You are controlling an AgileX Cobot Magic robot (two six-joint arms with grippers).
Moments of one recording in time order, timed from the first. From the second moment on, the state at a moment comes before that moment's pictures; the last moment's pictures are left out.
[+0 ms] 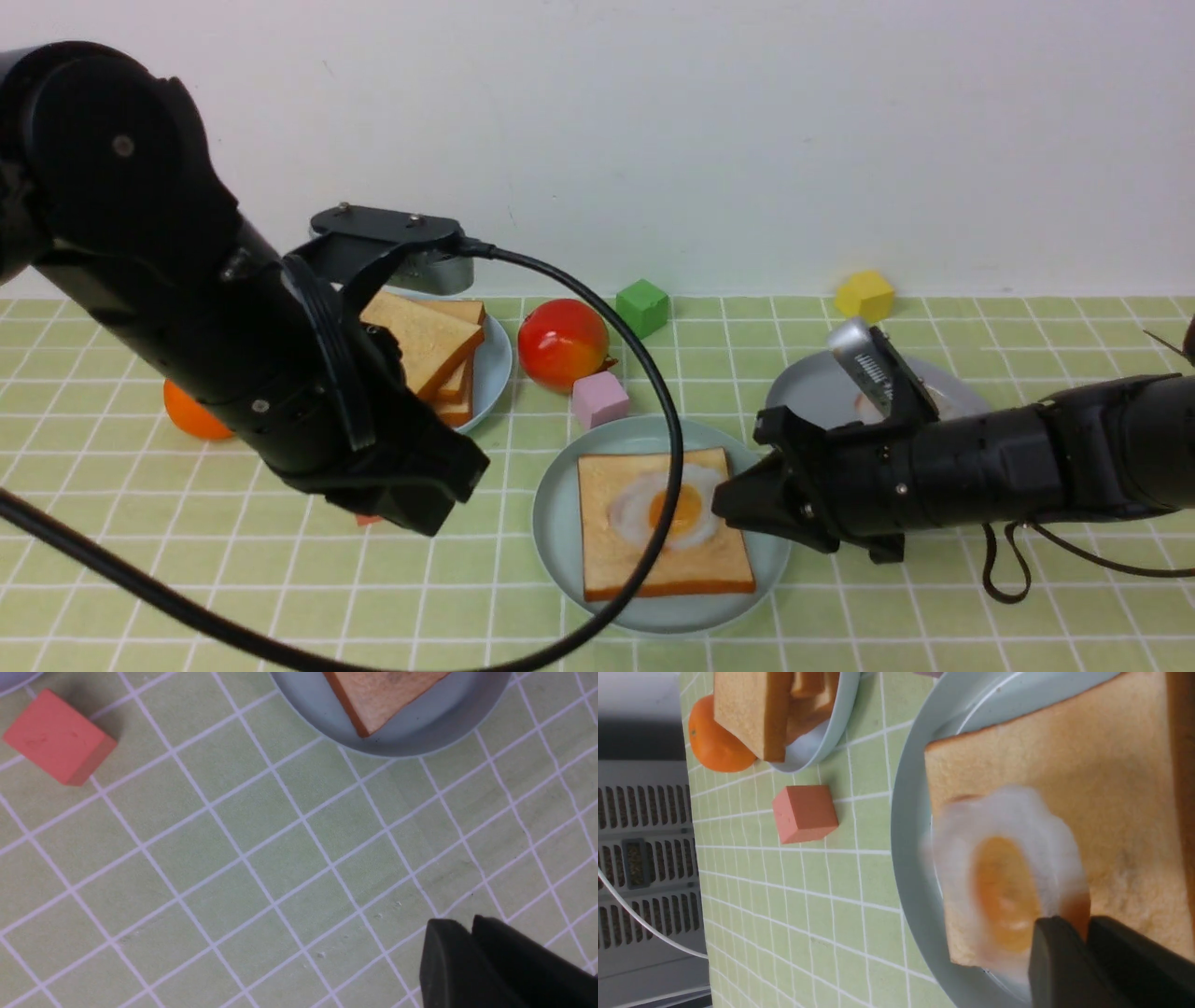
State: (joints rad) right arm 0.24 1.84 -0.88 1.64 0.64 -0.92; left arm -0.44 1.43 -1.20 -0.28 1.05 0.15
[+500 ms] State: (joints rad) right arm 0.05 1.46 -0.90 1.52 0.78 -1.20; left arm -0.37 1.45 -1.20 -0.22 0.82 0.04
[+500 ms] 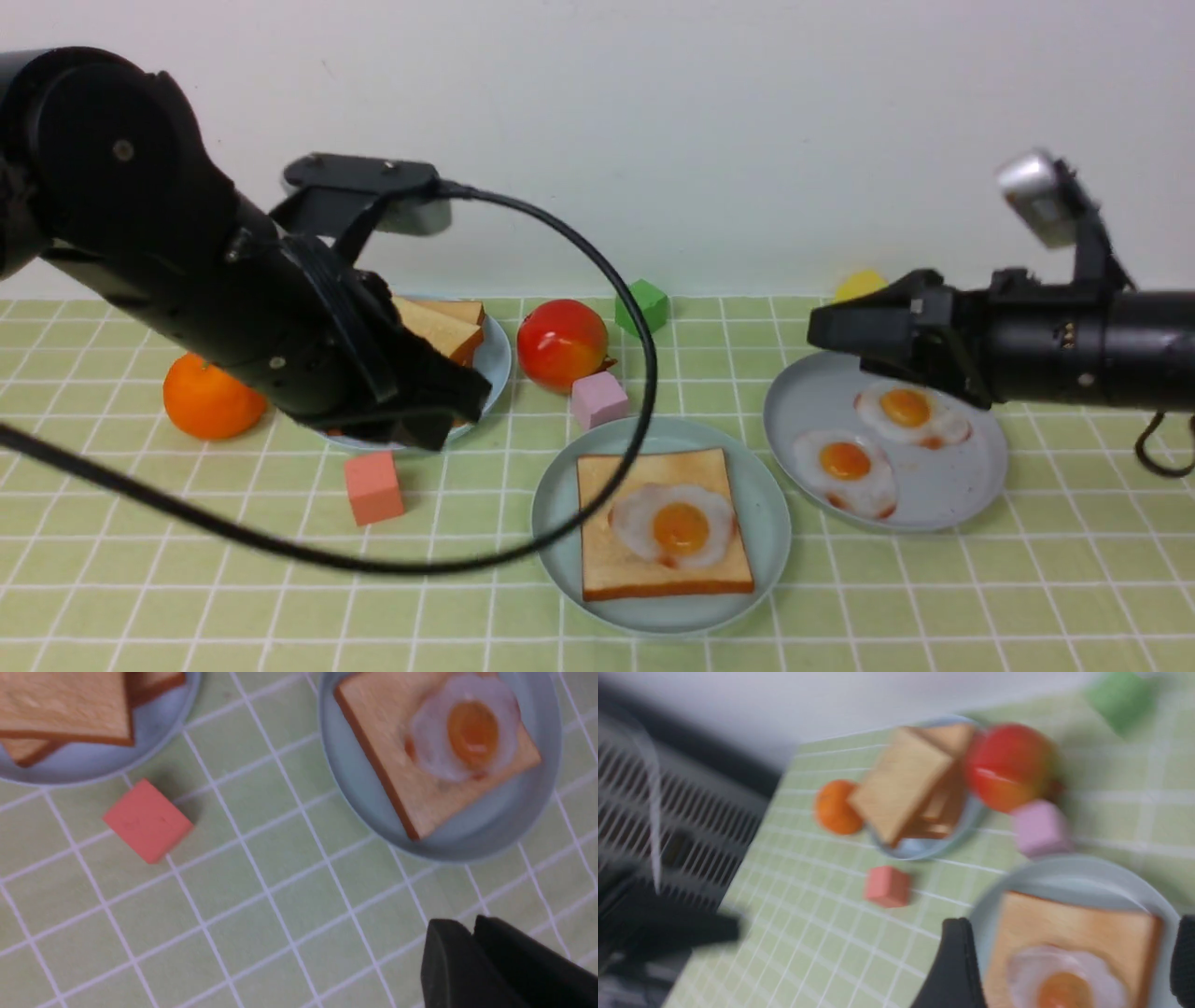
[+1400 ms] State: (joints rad) right arm 0.53 1.07 -0.92 0.37 0.80 -0.35; left arm 0.14 1.94 -1.53 -0.69 0.84 0.34
